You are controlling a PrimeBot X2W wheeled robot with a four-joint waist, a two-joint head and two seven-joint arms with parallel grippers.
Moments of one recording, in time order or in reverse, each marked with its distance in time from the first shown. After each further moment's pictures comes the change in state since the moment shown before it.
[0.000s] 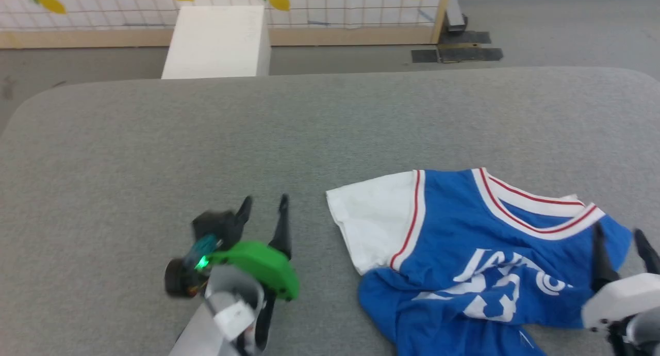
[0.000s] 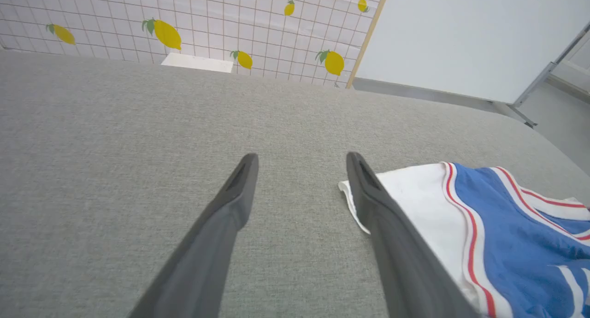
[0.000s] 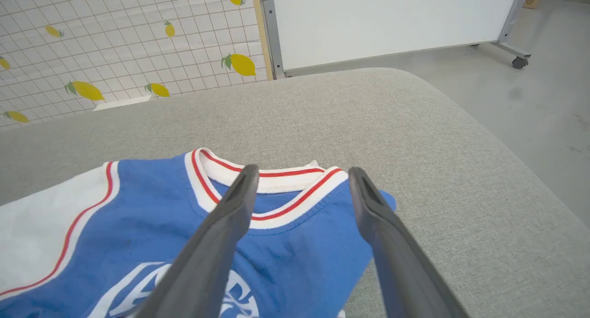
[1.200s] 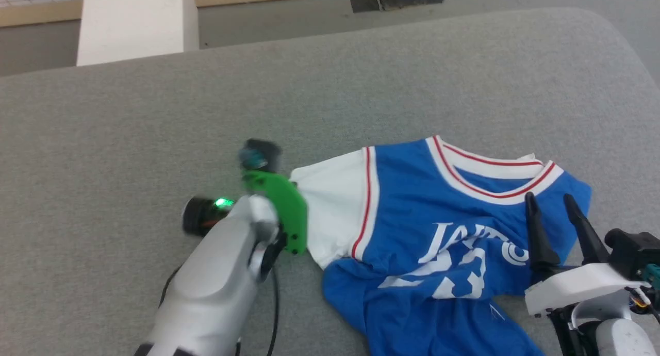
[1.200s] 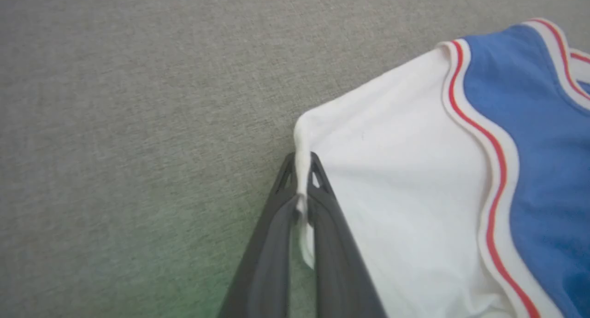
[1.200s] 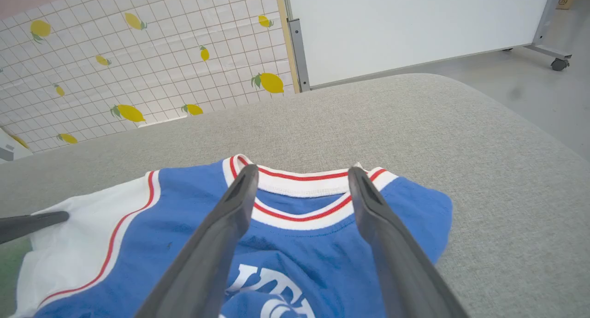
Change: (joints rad) left arm -0.404 -0.013 -0.135 0.435 -0.003 -0.104 0.404; right arm -0.040 0.001 0.249 0.018 0.104 0.000 -0.200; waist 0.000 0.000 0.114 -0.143
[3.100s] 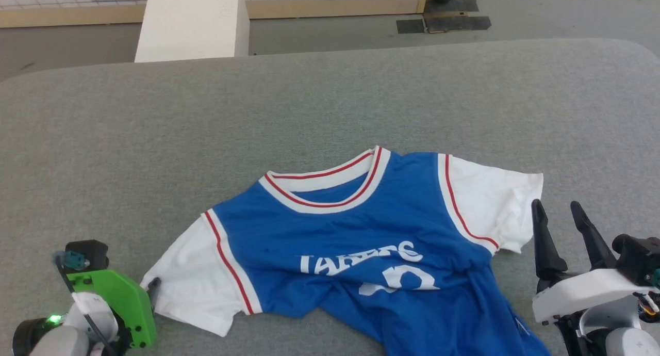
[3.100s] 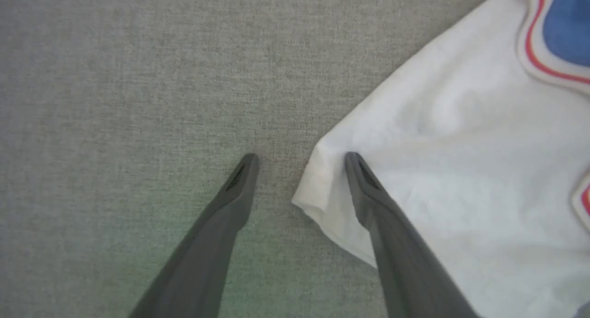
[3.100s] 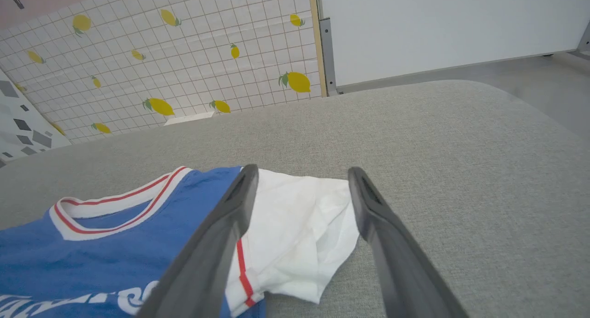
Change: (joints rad) left arm 0.526 0.424 0.216 -0.431 -0.206 0.056 0.108; right arm 0.040 0.000 -0.022 -0.061 -0.002 0.000 0.059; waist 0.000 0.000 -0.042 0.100
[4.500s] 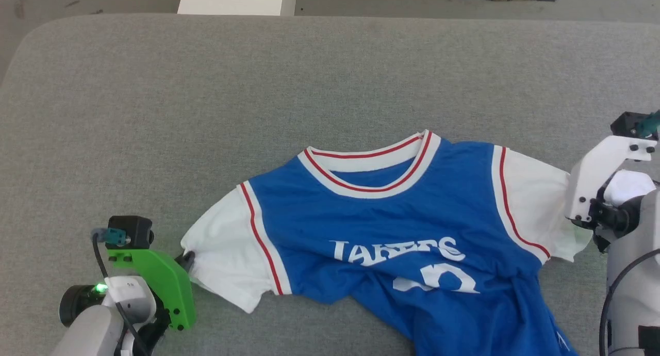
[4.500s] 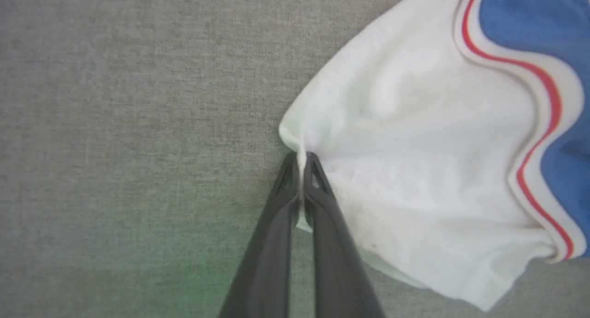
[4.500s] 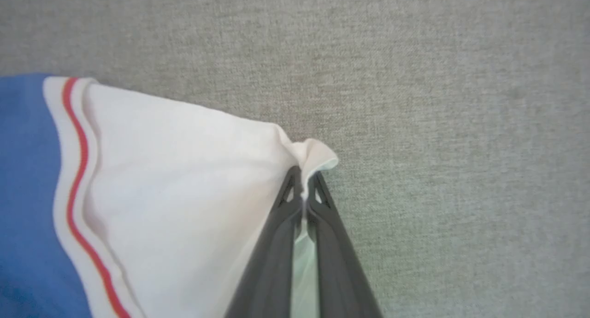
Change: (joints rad) left arm -0.043 -0.038 -0.062 -0.149 -0.023 -0.009 0.038; right arm -0.594 -0.028 -0.304 0.525 -0.337 0.000 0.880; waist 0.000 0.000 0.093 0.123
